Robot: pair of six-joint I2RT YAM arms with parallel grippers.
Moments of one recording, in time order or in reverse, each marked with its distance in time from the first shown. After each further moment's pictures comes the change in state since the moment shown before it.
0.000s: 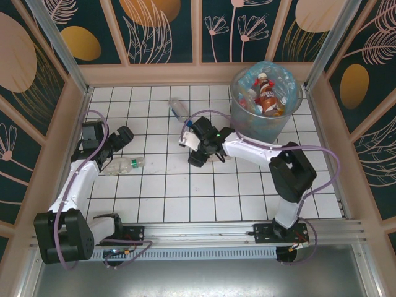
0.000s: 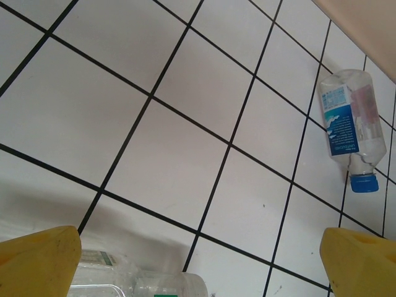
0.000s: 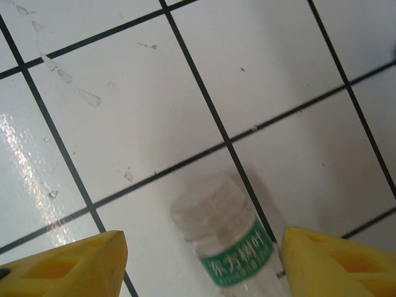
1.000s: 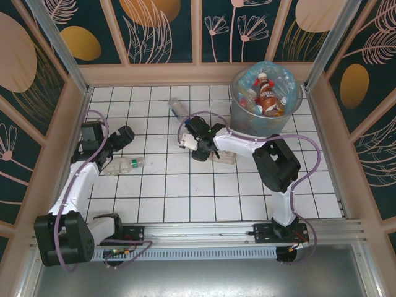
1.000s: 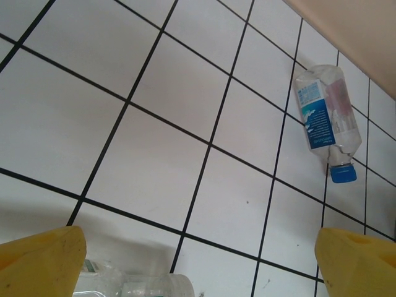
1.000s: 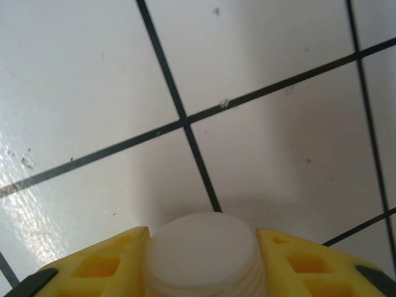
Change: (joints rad) left arm 0.000 -0.019 -0.002 0.030 0.049 0.035; right arm -0.032 0.156 0.121 -0.077 0.113 -0.131
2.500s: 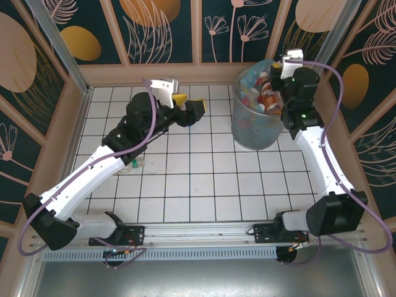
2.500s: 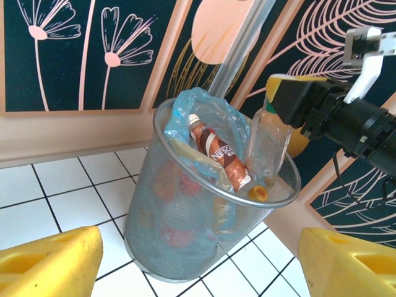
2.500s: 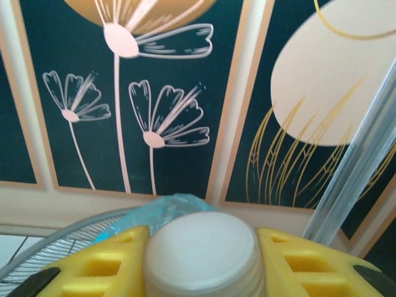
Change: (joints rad) left arm -0.805 0.149 0.539 0.214 -0.134 0.094; right arm -0.656 -0.633 -0.117 0.595 0.070 0.404
